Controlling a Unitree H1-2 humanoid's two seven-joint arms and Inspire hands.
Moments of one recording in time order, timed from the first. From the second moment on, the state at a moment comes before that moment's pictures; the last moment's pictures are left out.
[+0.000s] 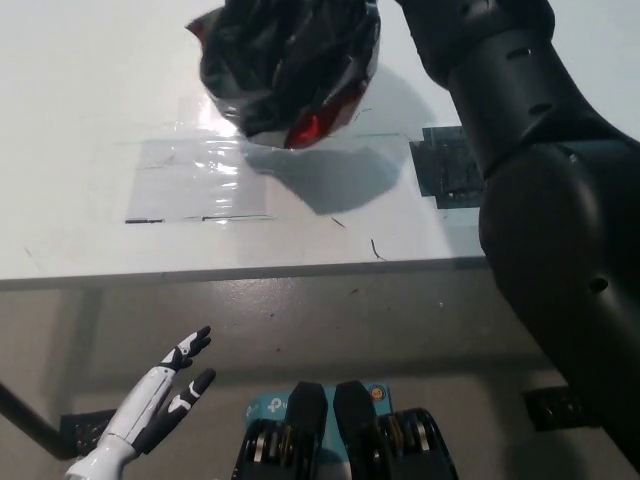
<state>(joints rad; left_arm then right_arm) -0.05 0.31 -0.11 0.12 0.25 -0.19 -0.14 -1.67 0.04 -0.50 1.27 0.22 0.32 -0.02</state>
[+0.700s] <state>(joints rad) -0.03 0.31 -0.13 0.11 0.26 -0.19 -0.14 -1.74 0.06 -0.51 1.29 0.29 0.32 -0.05</state>
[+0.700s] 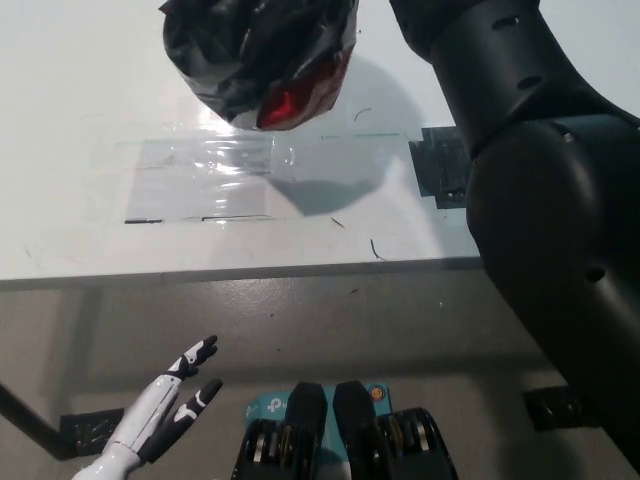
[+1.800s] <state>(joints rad) -0.07 0.31 -0.22 0.10 0.30 -0.18 -0.17 -1.77 0.17 -0.50 1.39 0.35 0.26 -0.07</state>
